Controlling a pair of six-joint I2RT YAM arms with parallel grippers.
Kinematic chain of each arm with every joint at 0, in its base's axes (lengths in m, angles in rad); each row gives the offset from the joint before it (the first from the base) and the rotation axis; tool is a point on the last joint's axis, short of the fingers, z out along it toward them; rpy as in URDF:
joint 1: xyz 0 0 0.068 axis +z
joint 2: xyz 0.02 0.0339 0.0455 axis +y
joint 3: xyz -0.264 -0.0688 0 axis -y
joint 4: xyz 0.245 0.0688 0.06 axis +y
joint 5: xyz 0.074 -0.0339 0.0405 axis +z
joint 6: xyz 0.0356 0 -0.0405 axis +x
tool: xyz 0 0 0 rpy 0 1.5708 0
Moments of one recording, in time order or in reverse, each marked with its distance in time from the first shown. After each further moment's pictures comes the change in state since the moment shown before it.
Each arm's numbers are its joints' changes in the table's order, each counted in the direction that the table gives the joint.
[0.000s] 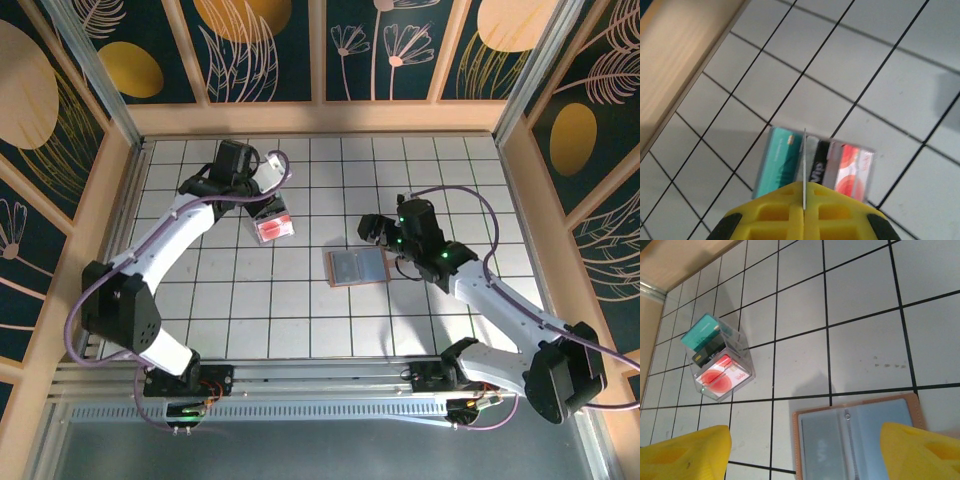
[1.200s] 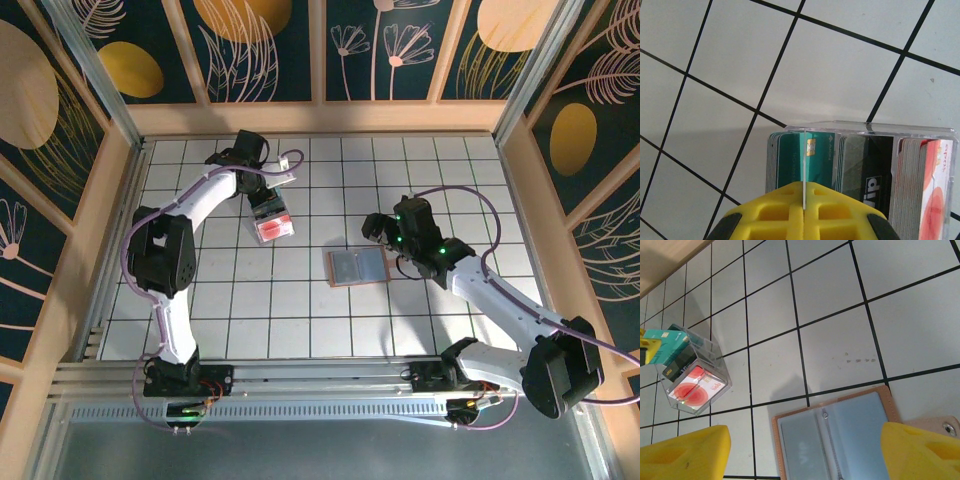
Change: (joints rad) left arm 0.071 0.415 0.269 0.097 -0.018 0.218; right arm 0.000 0.029 0.027 0.076 -0.078 0.059
